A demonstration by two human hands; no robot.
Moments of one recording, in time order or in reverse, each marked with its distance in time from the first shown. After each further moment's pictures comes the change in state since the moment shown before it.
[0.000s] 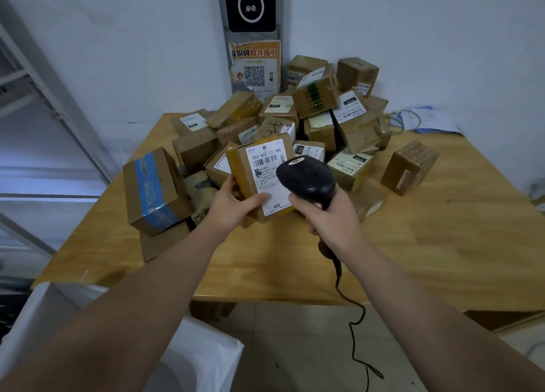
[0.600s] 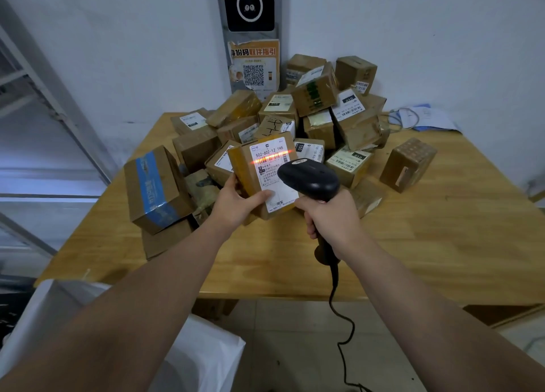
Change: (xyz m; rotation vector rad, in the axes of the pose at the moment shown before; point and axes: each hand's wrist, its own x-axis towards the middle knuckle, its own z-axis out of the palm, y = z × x) left_hand -0.005 0.002 0.006 0.045 0.023 -0.008; right_hand -0.012 -0.013 0.007 -0.078 0.083 0.180
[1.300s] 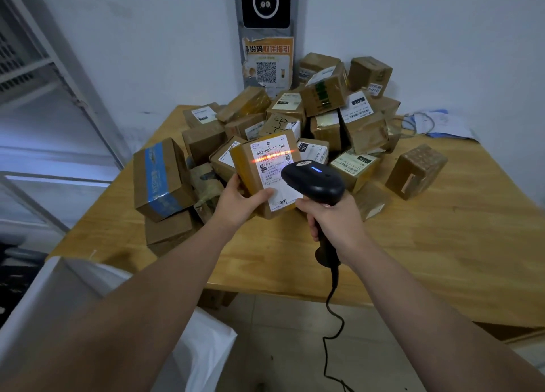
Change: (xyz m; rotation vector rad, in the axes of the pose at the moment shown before) left_hand -0.019 0.009 0.017 -0.080 0.076 -0.009; right_hand 0.000 0.002 -0.025 0.083 -0.143 -0.054
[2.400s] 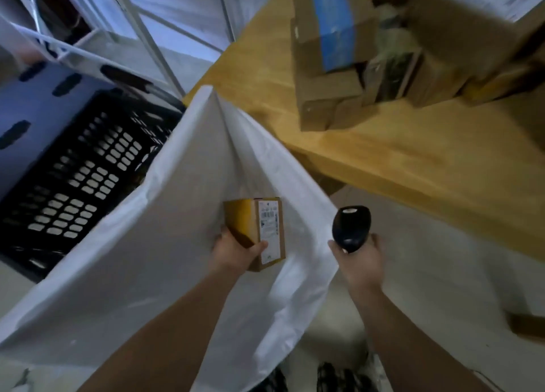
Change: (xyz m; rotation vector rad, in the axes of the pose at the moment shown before) left_hand -0.209 -0.324 -0.211 0.533 0.342 -0.828; right_hand -0.118 0.275 0.230 -0.539 -0.056 0.334
